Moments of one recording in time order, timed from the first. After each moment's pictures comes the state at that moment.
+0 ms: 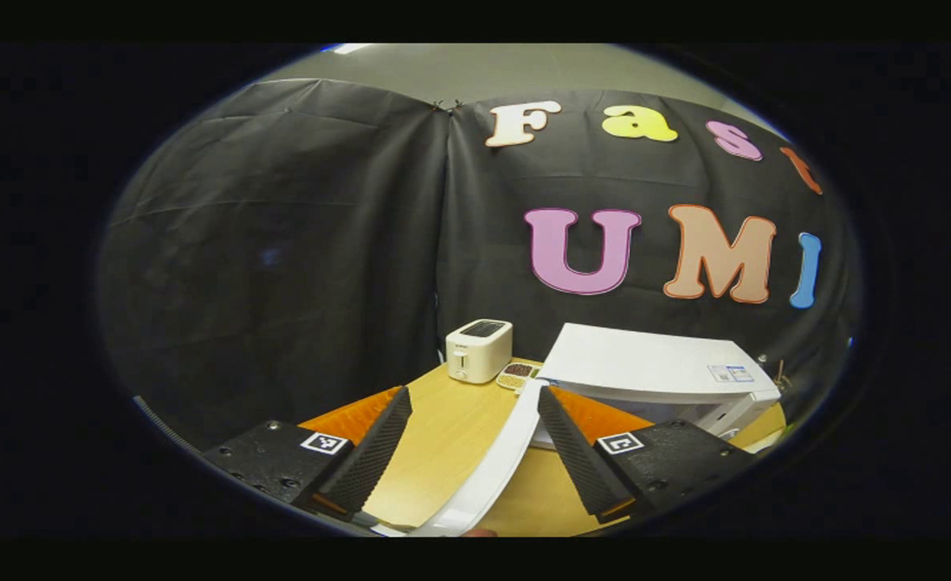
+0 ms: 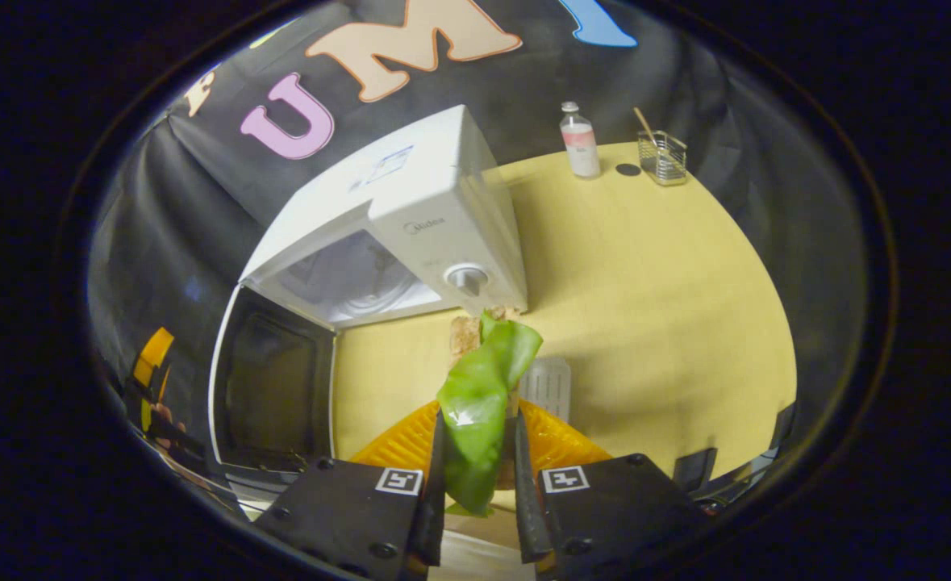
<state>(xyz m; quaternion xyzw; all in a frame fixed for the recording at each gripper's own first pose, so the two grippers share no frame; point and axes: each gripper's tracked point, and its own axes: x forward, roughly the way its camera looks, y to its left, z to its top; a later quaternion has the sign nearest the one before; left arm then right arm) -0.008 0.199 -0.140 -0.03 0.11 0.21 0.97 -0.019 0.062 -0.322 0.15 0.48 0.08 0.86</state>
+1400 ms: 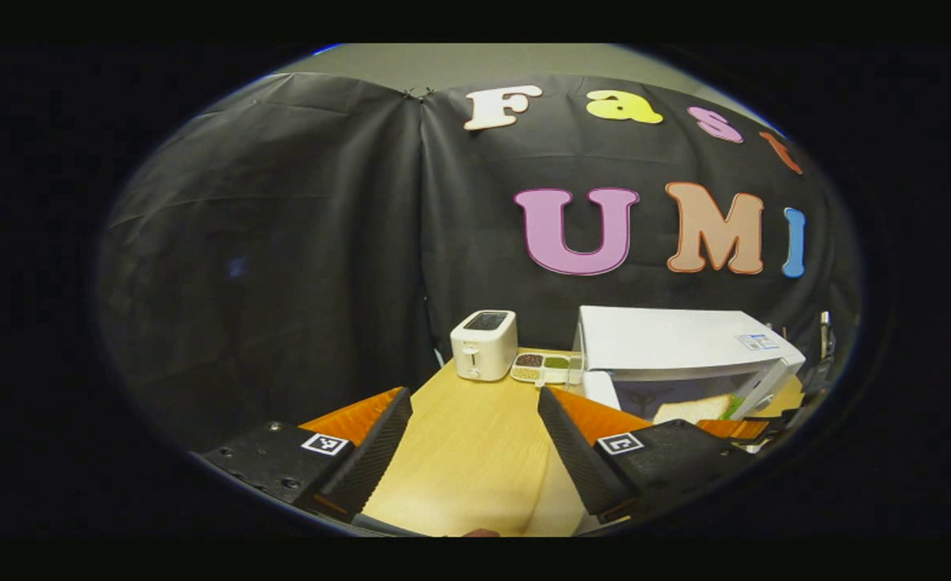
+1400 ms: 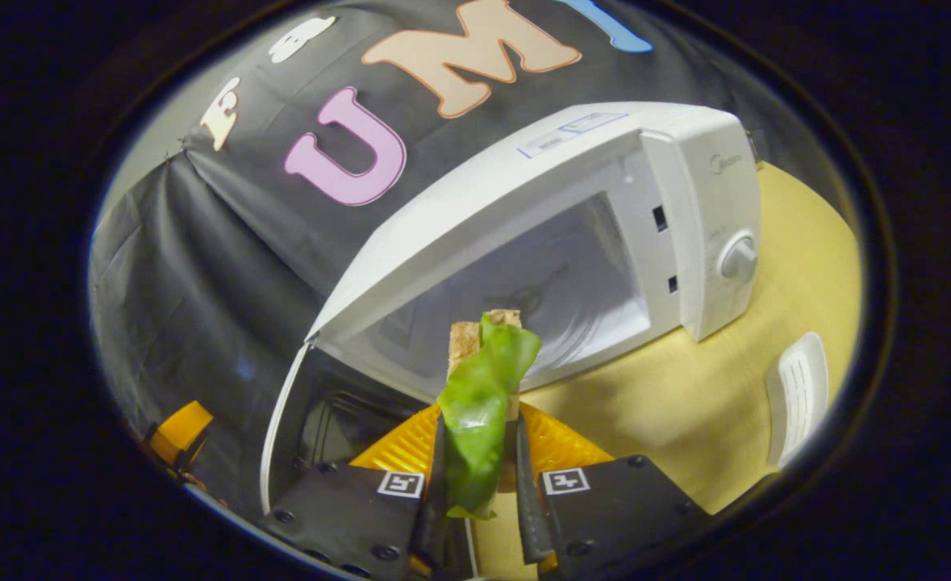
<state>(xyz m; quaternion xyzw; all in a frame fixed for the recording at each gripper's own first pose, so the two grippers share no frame) 0.014 0.277 -0.167 0.00 0.15 0.15 0.98 0.069 0.308 -0.349 0.27 0.33 0.09 0.90</state>
